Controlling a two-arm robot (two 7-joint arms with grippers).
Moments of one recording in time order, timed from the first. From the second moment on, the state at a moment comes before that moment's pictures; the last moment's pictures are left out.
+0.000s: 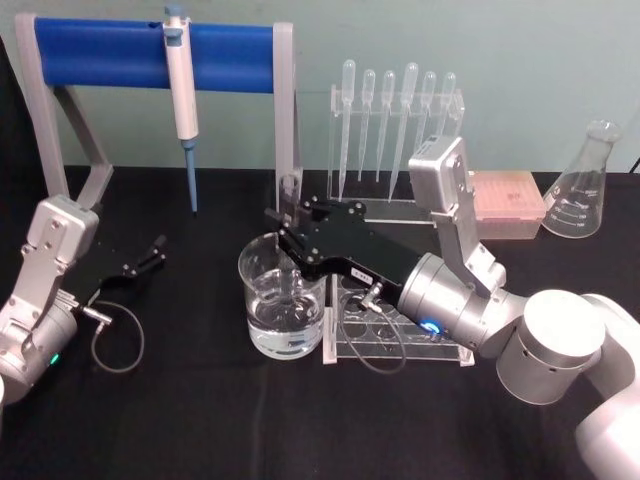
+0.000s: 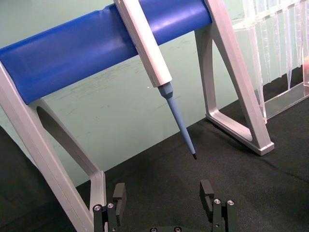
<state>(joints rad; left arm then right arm) -0.20 0.60 0.45 -1.41 -0.25 -0.12 0.03 0.36 0.32 -0.56 -1.48 0.39 -0.04 0.47</state>
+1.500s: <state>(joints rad) -0.20 0.60 0.45 -1.41 -0.25 -0.12 0.03 0.36 0.27 -0.54 -1.40 0.36 -0.06 0.50</state>
